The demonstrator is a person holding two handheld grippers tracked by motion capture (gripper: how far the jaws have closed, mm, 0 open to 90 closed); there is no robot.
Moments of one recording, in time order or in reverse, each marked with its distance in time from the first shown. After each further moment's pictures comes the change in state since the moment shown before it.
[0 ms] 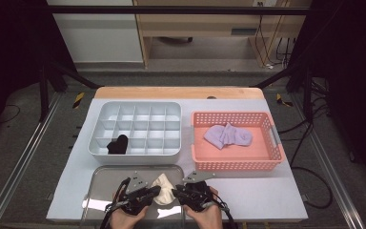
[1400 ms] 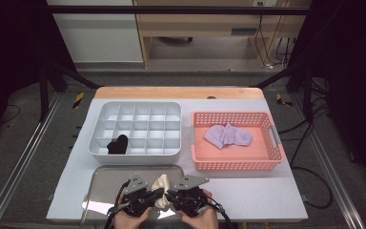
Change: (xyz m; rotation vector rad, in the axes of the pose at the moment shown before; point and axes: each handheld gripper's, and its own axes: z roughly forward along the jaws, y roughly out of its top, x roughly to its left) left arm -0.004 -0.003 -0.002 -0.066 -0.040 -0.109; right arm 0.023 0.006 -0.004 -0.017 0.062 -0.110
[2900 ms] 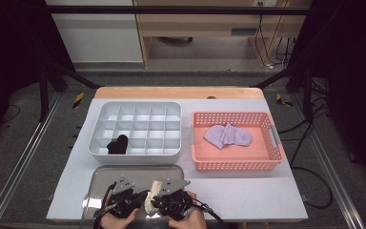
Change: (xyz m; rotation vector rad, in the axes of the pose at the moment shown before) left arm 0.027 -0.013 -0.019 0.066 0.072 -0.075; right arm 0.023 0.008 0.030 0.054 0.081 -0.089
